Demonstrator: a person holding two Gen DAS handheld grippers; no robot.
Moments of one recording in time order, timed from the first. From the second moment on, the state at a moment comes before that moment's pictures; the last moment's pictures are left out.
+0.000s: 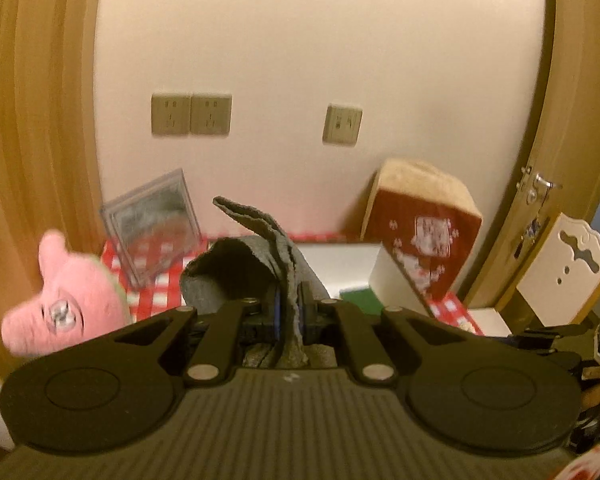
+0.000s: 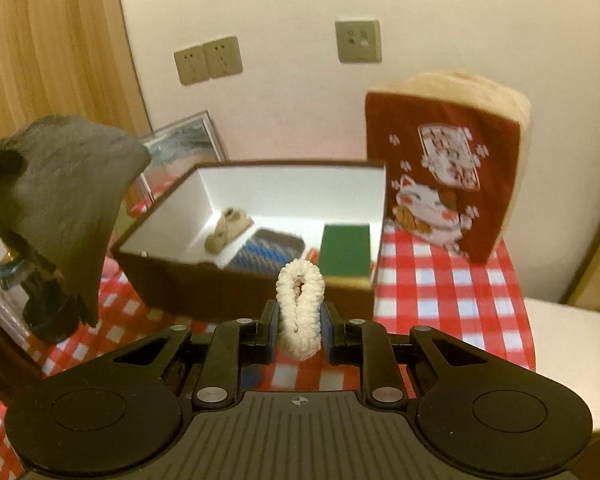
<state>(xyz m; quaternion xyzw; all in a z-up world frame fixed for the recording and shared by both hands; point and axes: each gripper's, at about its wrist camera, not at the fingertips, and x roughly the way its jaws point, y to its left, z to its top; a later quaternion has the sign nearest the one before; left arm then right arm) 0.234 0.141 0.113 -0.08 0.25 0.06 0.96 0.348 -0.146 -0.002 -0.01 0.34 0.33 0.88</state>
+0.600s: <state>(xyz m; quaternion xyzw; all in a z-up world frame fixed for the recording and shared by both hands) 0.353 0.161 0.106 -0.06 0.27 0.06 0.96 0.425 -0.116 0.023 -0.02 0.30 0.33 0.89</state>
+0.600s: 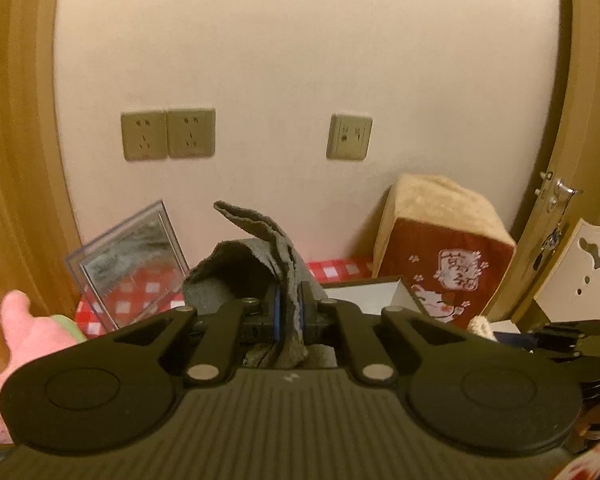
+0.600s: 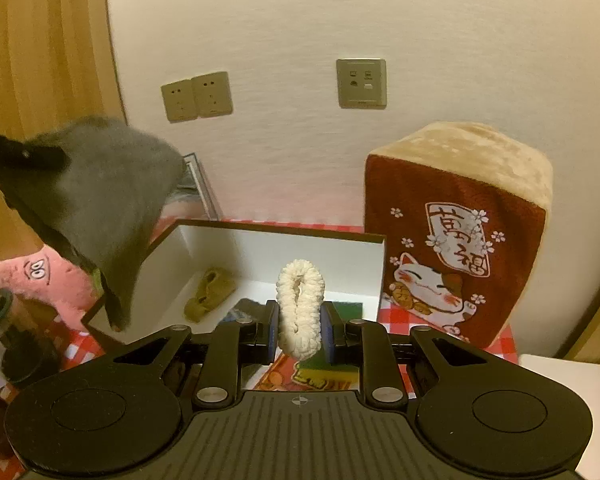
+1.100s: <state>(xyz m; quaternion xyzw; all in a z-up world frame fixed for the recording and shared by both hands) 0.421 0.183 0.046 -0.09 0.33 0.05 0.94 0.467 -0.109 -0.002 -0.02 0.33 0.32 0.89</state>
